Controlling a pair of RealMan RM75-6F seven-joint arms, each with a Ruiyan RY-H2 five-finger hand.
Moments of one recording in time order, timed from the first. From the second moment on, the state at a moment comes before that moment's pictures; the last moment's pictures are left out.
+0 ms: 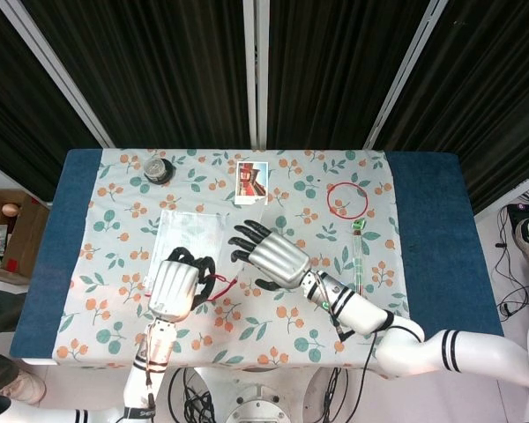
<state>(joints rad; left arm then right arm) -0.50 -1.76 -0.11 -1.80 1.39 1.52 0.68 0.92 -1.44 0.28 -1.68 -1.35 0.75 -0.24</state>
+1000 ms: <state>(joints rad) -0.43 -1.73 -0.12 -1.80 1.43 1.51 0.57 1.00 -1.60 0.31 -1.60 -1.24 0.87 -0.23</state>
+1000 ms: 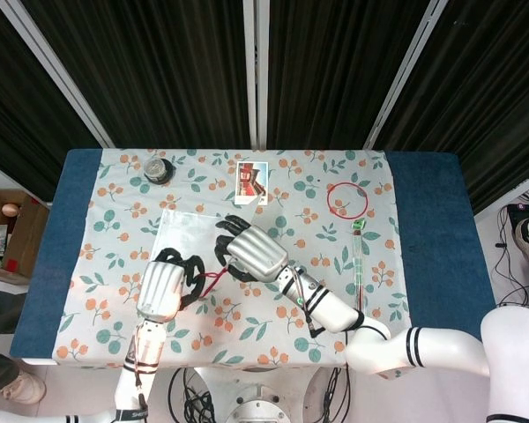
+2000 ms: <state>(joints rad) -0.39 -1.73 -0.11 -1.66 1.33 1.39 0.48 0.99 -1.52 0.40 -1.71 -1.21 1.01 -0.17</state>
